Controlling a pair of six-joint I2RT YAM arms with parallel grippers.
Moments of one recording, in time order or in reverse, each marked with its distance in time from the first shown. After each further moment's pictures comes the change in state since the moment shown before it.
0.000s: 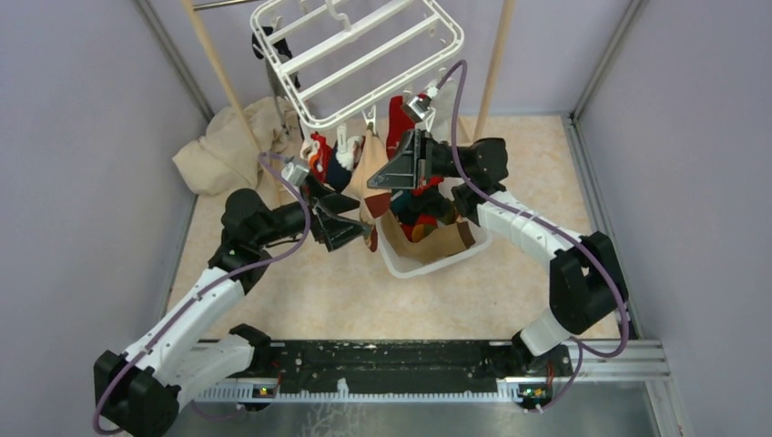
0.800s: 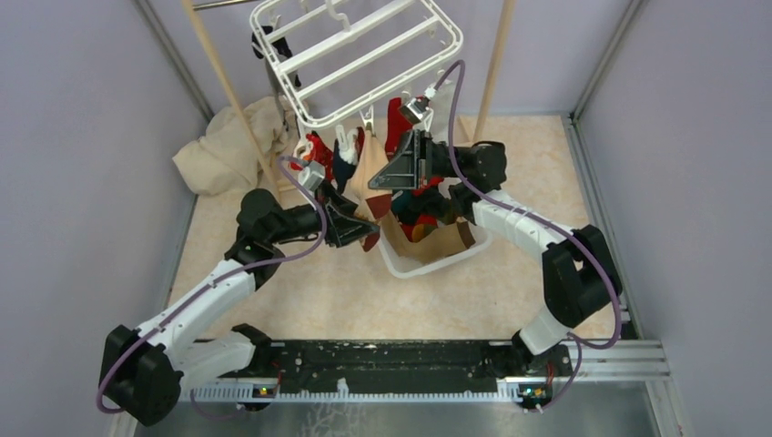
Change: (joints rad) left arm -0.055 0.111 -0.037 0.193 0.071 0.011; right arm 0.000 0.050 -0.002 0.164 -0.011 0.163
